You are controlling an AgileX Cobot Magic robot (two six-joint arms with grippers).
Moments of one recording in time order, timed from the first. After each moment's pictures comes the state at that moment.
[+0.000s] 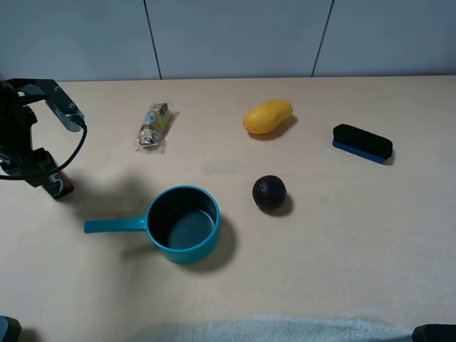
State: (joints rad) left arm -0.07 1.68 -0.89 0.19 0.75 0.60; right arm -0.09 -0.01 -0.49 0.02 1.02 0.01
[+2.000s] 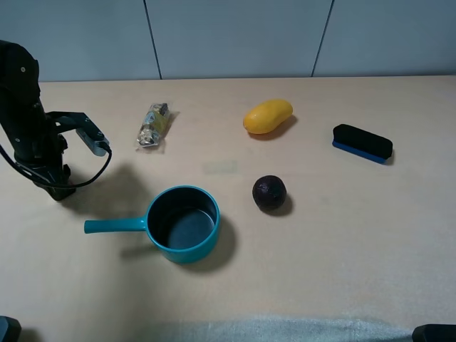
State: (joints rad) left arm -0.09 1.92 -0.92 0.16 0.68 0.60; right arm -0.09 -0.01 -0.49 0.02 1.02 0.01
